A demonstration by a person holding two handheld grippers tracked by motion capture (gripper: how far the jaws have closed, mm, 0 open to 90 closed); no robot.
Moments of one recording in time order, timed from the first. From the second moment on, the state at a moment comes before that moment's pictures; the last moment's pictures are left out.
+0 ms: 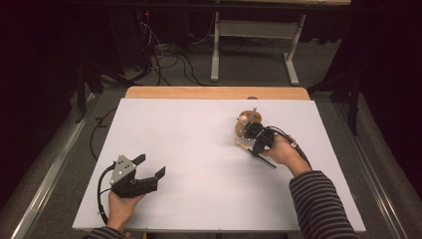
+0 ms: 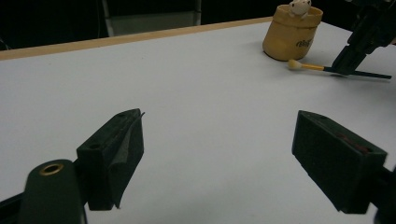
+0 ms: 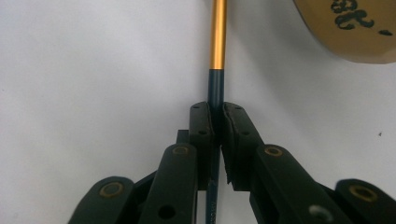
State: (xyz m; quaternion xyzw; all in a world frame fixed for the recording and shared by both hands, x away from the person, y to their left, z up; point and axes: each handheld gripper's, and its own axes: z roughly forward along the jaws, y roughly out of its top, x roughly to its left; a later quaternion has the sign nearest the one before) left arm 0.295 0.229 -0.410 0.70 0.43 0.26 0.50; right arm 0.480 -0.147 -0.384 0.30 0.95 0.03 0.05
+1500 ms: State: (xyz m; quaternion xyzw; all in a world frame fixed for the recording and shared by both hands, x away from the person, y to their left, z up) left arm 0.296 0.229 -0.411 0.70 0.44 0.26 0.50; right arm 0.460 -0.164 -0.355 0.28 0.95 0.09 0.07
